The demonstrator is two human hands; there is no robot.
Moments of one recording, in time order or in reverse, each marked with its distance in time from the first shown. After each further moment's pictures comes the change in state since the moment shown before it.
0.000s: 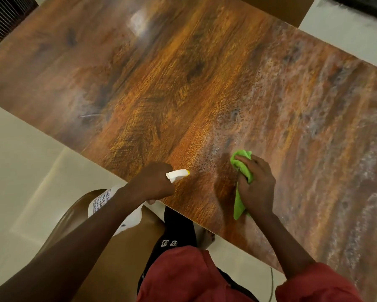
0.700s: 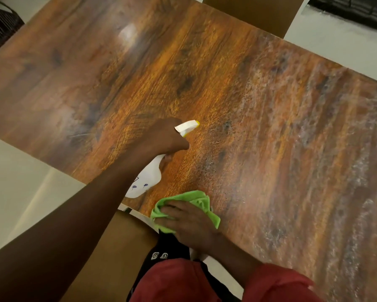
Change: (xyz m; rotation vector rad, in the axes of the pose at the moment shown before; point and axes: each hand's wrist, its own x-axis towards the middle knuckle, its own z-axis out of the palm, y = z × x) left_hand 0.069 0.074 -0.091 -0.200 0.166 0.094; right_hand -0.039 -0.045 0.087 -0.098 -0.591 -0.800
